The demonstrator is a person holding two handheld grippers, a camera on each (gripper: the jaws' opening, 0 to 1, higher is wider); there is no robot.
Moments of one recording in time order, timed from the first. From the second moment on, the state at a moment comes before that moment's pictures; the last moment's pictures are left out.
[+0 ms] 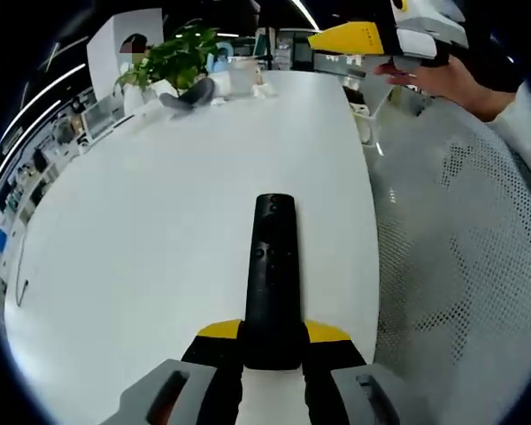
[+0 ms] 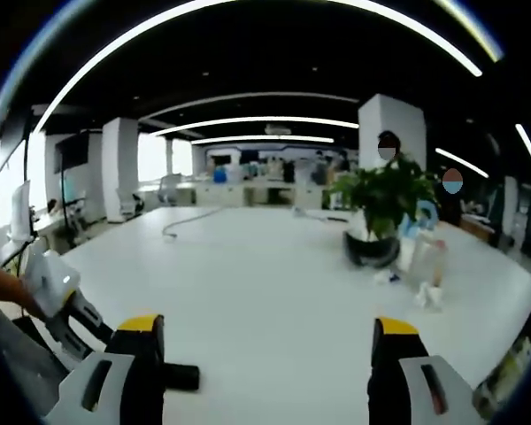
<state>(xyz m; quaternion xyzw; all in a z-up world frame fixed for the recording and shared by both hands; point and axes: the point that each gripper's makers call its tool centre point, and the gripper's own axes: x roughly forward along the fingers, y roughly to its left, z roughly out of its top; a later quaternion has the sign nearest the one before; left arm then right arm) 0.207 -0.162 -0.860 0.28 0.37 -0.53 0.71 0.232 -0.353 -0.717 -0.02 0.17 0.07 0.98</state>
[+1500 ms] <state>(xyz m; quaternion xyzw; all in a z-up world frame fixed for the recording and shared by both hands) 0.364 -0.156 -0.835 0.36 0.34 -0.53 0.69 0.232 -0.357 -0.727 -0.03 0.19 0.06 0.98</state>
